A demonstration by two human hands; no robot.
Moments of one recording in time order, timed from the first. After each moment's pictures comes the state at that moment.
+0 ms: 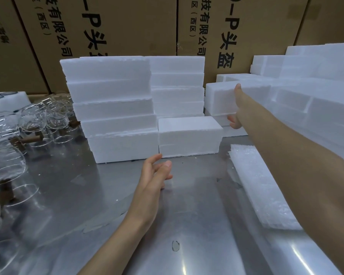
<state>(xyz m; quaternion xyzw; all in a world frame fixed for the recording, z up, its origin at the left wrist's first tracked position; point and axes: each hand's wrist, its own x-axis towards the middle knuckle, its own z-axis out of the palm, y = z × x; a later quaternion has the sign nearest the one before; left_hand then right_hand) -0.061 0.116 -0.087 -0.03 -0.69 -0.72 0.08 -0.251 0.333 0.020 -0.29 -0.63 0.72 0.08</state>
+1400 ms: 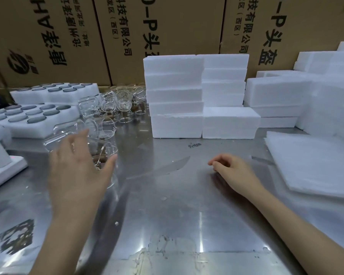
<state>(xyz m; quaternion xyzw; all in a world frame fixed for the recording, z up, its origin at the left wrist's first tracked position) 0.081 -0.046 -0.052 0.20 -0.88 -0.10 0.41 -0.035 0.229 -0.095 0.12 -0.88 0.45 0.05</state>
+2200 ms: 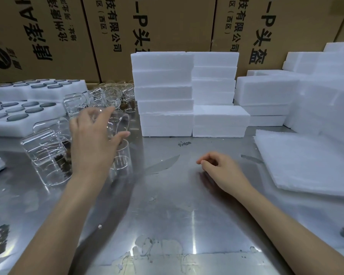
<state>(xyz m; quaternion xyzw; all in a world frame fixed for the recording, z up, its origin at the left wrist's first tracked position) 0.020 -0.028 -0.034 0.11 -0.89 -0.18 0.42 -0.037 0.229 -0.097 0.13 -0.88 0.45 0.05</state>
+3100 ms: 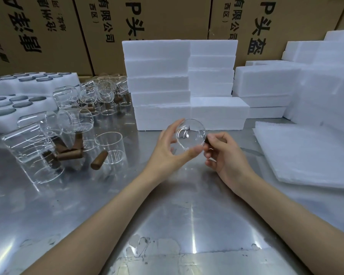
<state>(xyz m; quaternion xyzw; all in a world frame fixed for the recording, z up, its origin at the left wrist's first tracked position) -0.017 0.074 -0.084 -0.12 -0.78 -0.60 0.14 -0.037 0.225 -0.085 0.07 -0.57 0.82 -0.04</state>
